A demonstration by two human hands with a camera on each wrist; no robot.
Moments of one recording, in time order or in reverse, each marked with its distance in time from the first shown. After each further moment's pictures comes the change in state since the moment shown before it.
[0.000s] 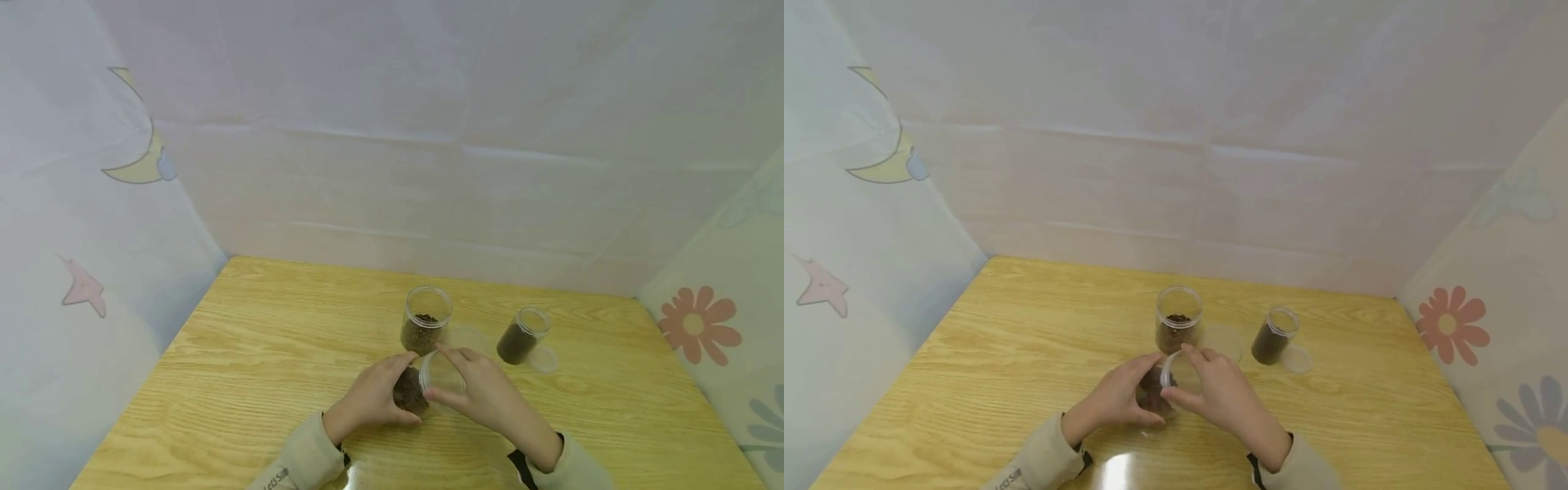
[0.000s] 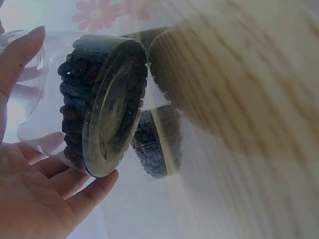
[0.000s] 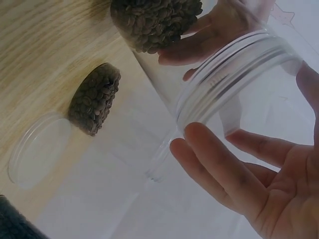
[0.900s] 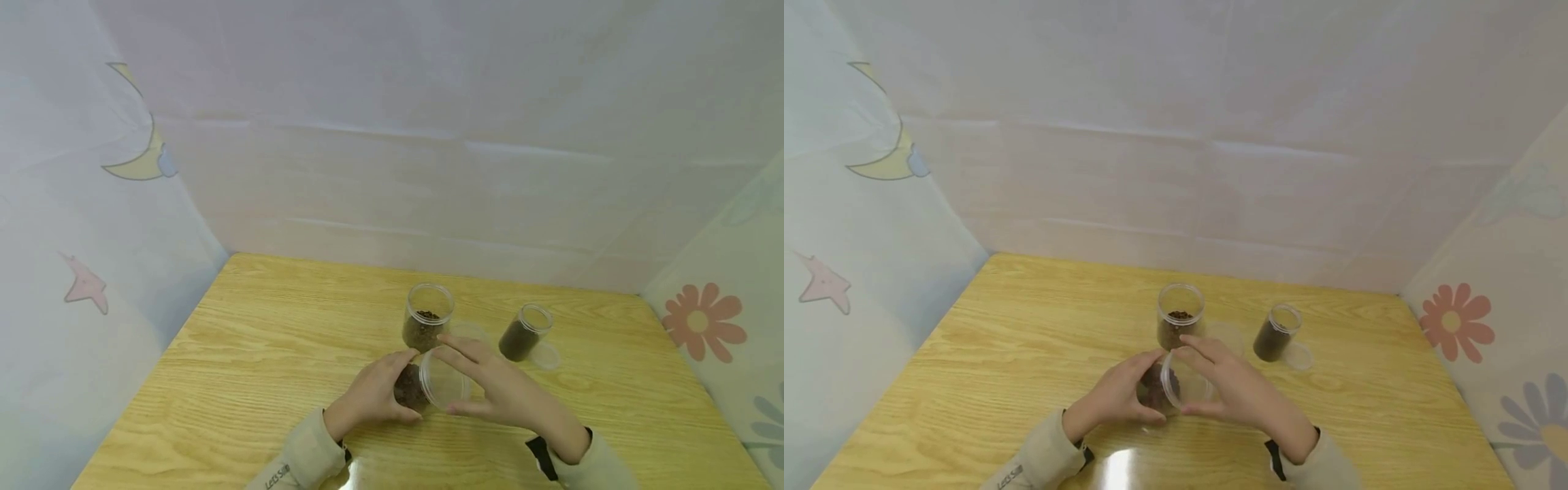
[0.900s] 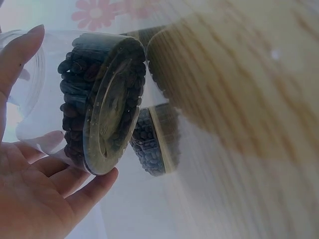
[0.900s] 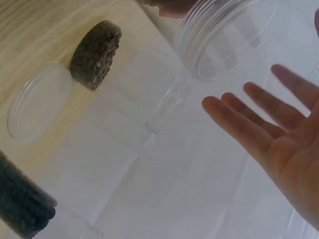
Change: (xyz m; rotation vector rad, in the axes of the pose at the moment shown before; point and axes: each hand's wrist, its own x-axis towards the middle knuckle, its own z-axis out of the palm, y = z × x) left_hand 0.001 -0.002 0.000 -0.002 0.003 0.014; right_hand -0.004 0.021 -0.020 -0.025 -0.020 -0.457
